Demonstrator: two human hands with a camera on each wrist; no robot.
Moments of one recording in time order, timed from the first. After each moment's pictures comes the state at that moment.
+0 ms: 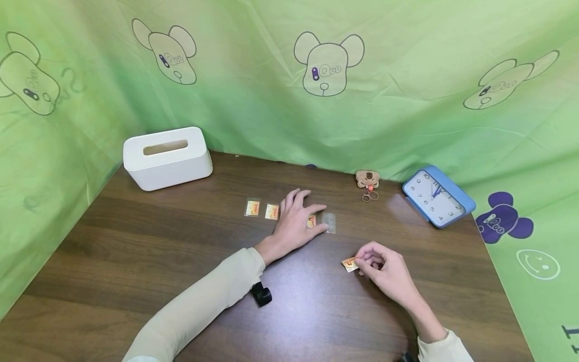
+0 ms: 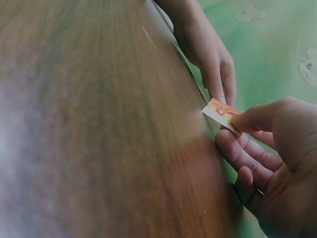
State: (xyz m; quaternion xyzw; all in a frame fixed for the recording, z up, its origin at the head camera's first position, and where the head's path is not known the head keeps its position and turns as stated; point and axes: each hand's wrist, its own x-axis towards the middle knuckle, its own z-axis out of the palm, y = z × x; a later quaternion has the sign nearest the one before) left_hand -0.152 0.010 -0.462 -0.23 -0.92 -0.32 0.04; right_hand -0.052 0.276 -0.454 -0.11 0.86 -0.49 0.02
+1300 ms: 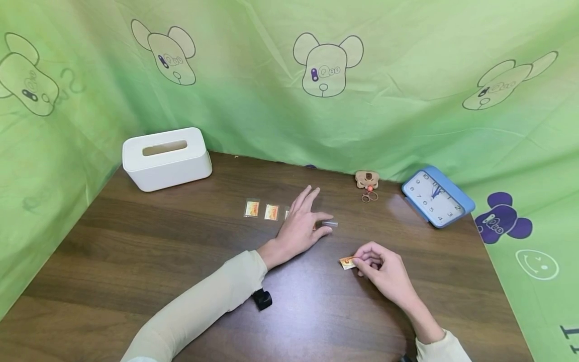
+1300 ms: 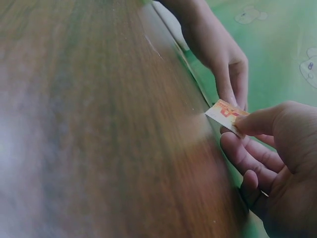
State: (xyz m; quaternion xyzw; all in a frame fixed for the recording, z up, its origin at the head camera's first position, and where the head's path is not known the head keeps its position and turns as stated) left_hand -0.146 0.017 -0.454 -0.28 -0.90 -0.33 0.05; right_hand -0.052 0.272 -0.454 -0.10 0.86 -0.51 0.01
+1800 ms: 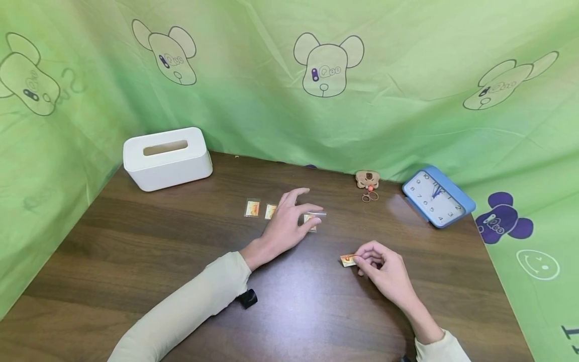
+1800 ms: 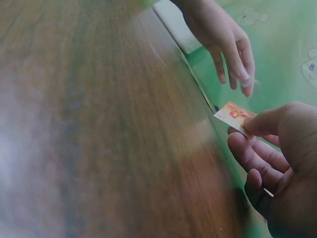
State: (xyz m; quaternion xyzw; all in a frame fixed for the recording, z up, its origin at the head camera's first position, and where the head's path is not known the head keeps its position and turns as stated) left_hand -0.138 -0.011 -0.436 -0.25 -0.87 -0.43 0.07; right_hand -0.047 0.266 -0.452 -0.09 0.84 -0.53 -0.02
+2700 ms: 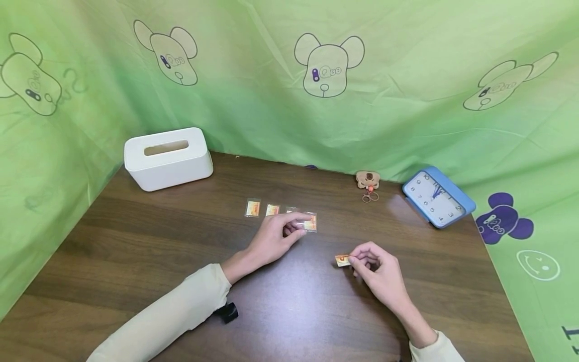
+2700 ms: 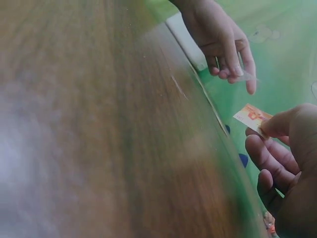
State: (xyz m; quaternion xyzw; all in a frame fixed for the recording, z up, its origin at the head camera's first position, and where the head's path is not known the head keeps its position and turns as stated) left_hand -0.112 -0.040 -0.439 -0.23 -0.82 -0.52 0.00; right_hand -0.041 0.248 -0.450 -0.11 0.83 -0.54 -0.06
